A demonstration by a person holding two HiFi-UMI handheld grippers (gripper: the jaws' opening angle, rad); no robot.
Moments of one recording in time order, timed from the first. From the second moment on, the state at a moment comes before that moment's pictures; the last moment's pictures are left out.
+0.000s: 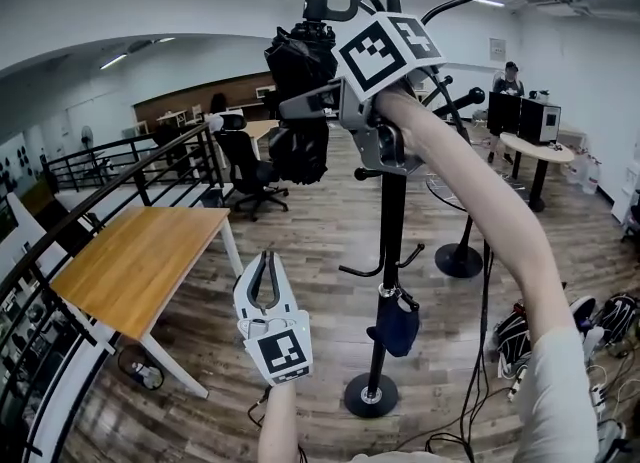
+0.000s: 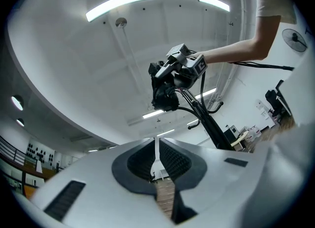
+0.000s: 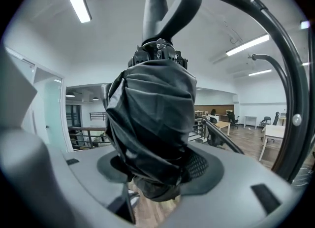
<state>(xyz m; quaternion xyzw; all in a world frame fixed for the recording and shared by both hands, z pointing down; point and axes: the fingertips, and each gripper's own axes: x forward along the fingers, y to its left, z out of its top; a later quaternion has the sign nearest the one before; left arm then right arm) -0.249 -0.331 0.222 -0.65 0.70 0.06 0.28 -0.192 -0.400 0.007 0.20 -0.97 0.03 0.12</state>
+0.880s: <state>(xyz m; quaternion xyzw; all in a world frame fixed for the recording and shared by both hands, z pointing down) -0.171 -0.327 0.216 -0.71 0.64 0.11 0.26 -0.209 -0.424 -0.003 0.31 -0.94 0.11 0.11</state>
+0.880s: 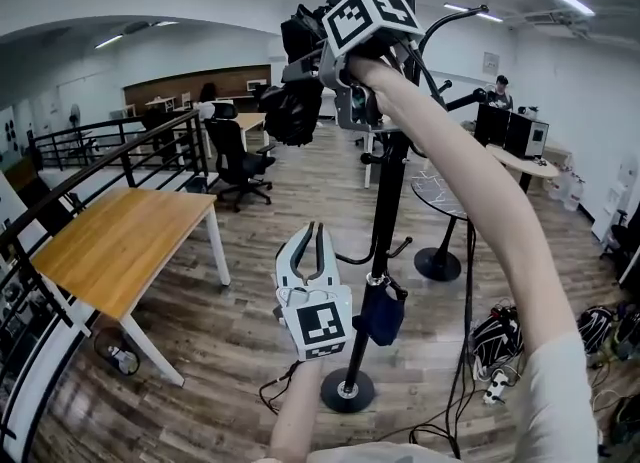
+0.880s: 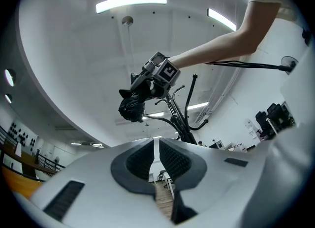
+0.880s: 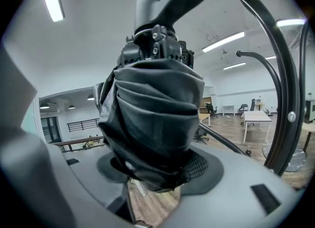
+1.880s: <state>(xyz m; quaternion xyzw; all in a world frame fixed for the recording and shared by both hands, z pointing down) -0.163 -0.335 0.227 -0.74 0.62 0.10 0.24 -0.179 -0.463 -0.007 0.35 -0.91 0.23 0.06</state>
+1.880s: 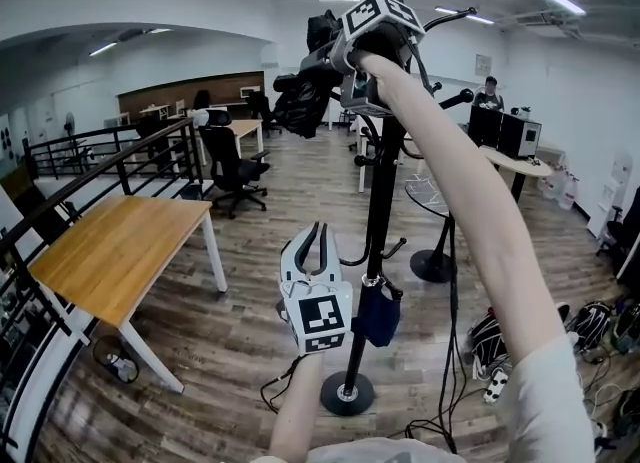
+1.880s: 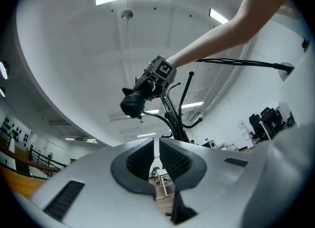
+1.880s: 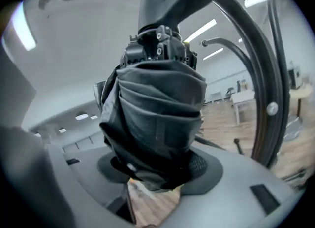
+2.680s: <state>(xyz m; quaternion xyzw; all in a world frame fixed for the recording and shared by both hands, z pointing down) -0.156 -0.367 0.253 -0.75 0.62 0.08 0.21 -0.153 -0.508 0.082 0.35 -0.89 0.25 0.12</state>
